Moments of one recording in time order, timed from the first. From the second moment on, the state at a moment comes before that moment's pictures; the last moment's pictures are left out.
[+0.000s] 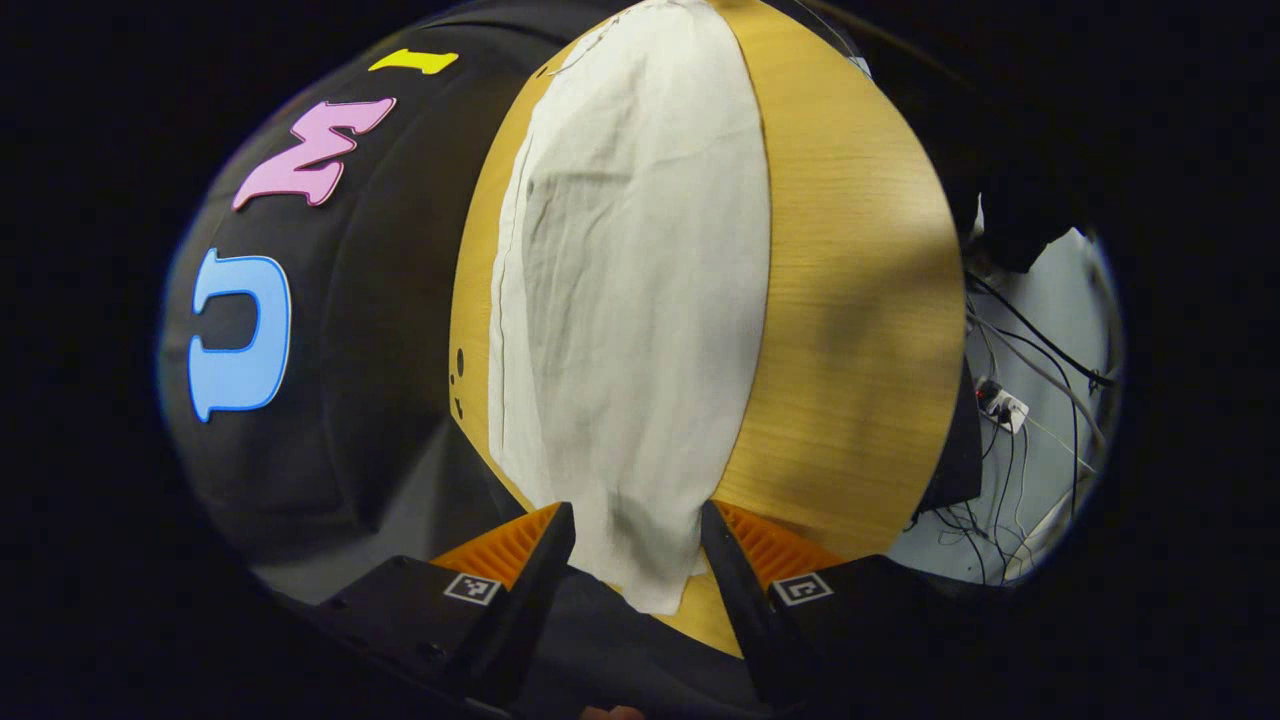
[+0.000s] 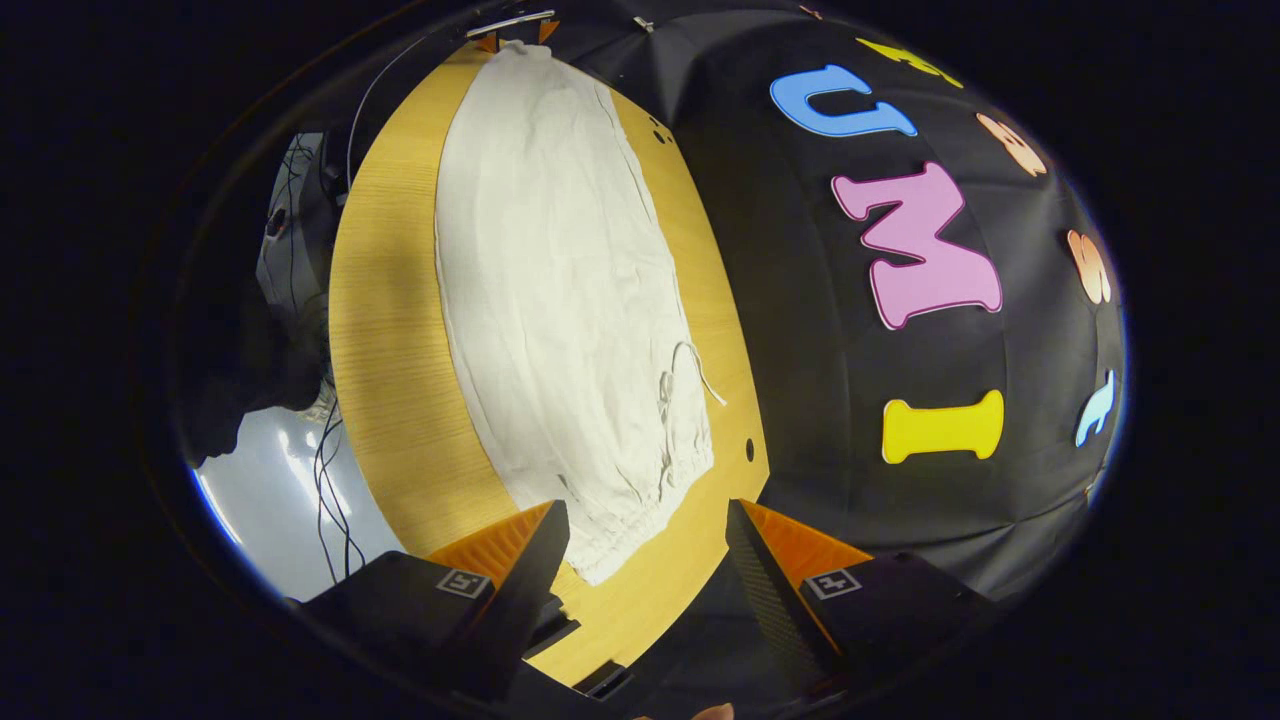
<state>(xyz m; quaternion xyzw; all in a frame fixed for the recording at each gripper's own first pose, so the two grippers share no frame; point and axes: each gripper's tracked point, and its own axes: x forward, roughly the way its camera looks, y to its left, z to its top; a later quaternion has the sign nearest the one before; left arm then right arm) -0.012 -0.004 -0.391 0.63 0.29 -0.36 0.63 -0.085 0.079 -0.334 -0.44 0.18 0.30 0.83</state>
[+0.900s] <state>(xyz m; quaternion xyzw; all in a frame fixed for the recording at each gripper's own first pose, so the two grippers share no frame) 0.003 -0.006 -0.414 0.61 0.37 -0.36 0.60 -0.065 0.084 -0.421 -0.47 0.21 0.37 0.77</state>
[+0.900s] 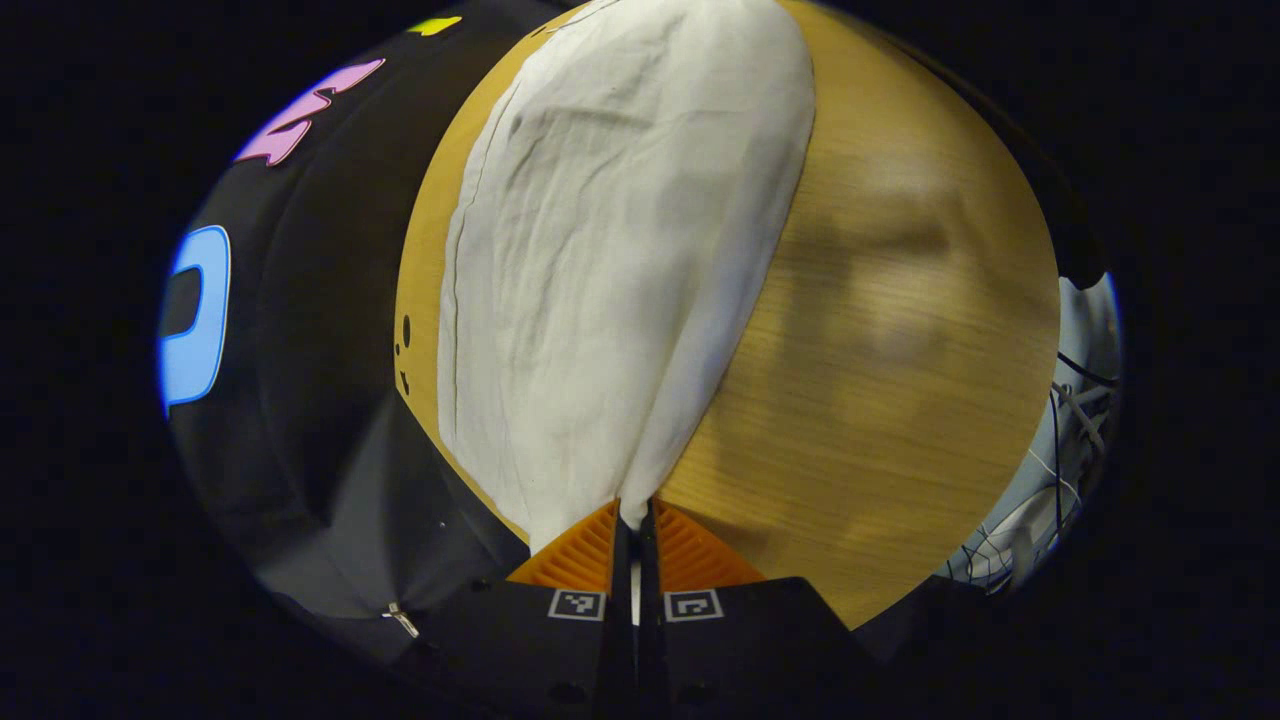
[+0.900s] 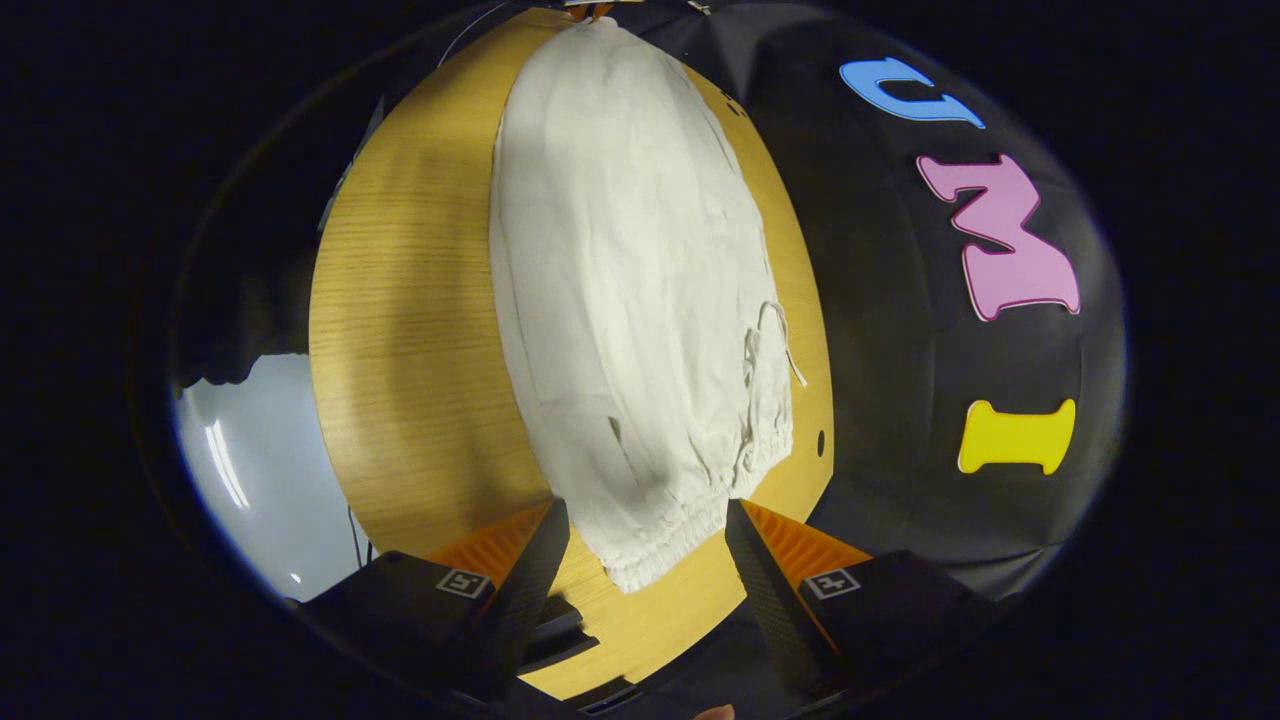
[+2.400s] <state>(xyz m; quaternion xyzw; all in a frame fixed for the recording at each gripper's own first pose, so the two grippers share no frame) 0.190 -0.040 -0.330 0.54 0.35 -0.22 0.73 0.131 0.076 -0.357 -0.38 0.22 0.26 0.86</state>
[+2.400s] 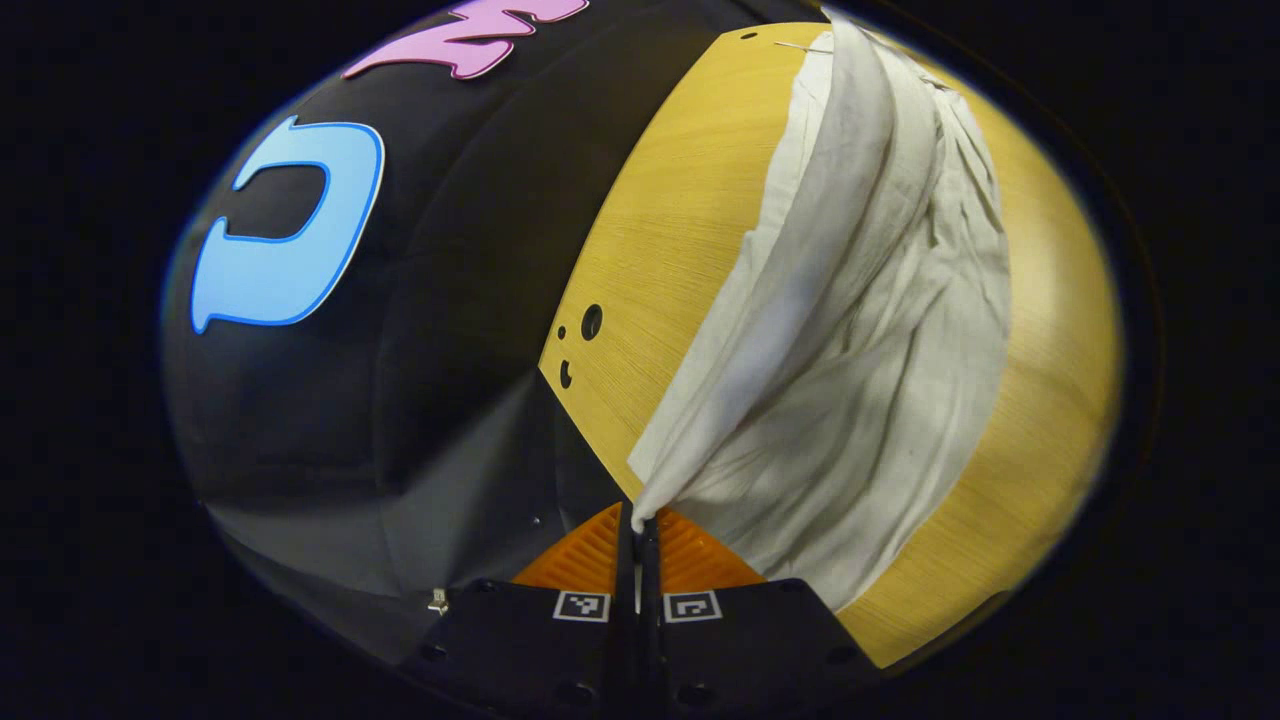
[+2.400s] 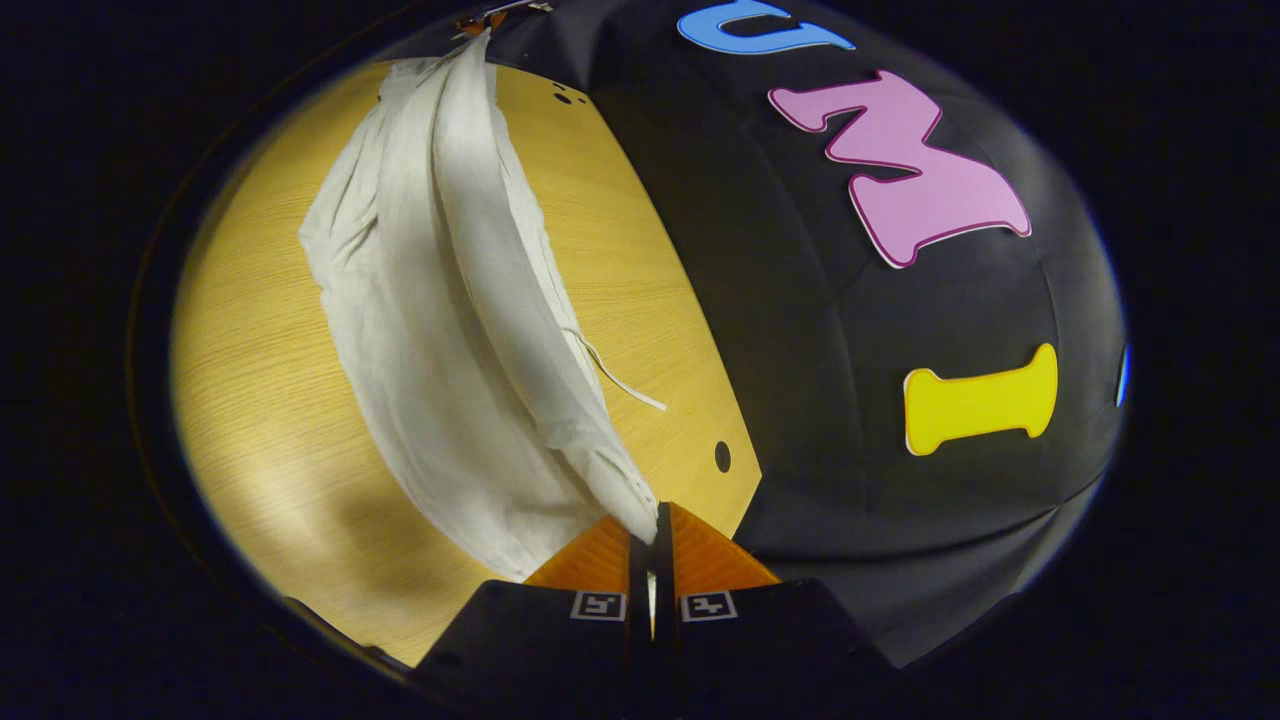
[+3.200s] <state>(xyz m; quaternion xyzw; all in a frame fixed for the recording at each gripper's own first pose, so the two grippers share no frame) 0.198 -0.056 -0.421 0.54 0.44 -0.24 0.68 0.183 0.115 -0.450 -0.32 0.32 0.28 0.85</state>
